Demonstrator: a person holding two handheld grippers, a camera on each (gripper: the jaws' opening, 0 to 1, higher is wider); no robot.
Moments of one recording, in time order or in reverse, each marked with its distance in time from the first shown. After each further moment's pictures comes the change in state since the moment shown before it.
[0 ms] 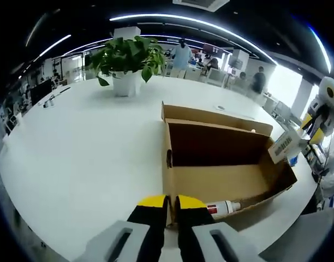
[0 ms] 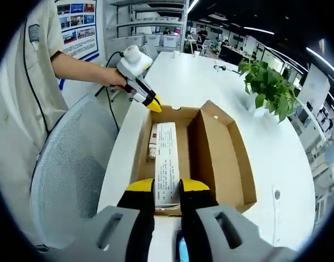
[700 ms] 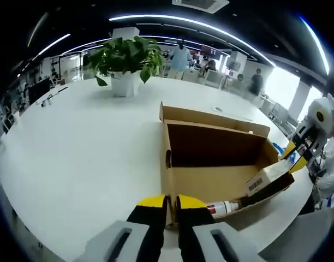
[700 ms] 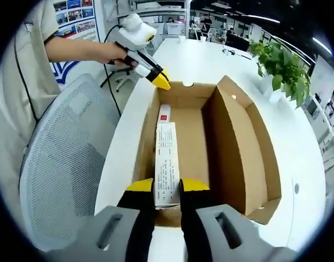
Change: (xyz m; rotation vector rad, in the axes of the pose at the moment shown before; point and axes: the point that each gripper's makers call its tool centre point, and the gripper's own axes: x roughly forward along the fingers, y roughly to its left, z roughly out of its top) left arm 0.000 -0.001 -0.001 -0.012 -0.013 -0.027; right arm 0.064 0.021 -0.032 0.012 0.087 0.075
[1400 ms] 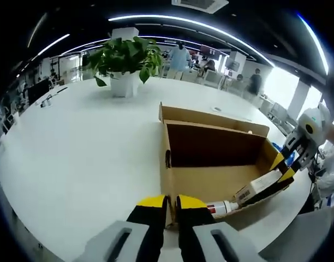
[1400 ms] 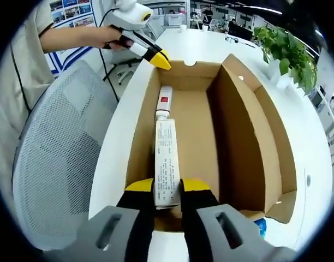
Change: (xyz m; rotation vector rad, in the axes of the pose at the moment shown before) left arm 0.000 0.000 0.000 0.006 -0.001 -0.007; right arm 0.033 0.000 -0.032 0.039 0.061 0.046
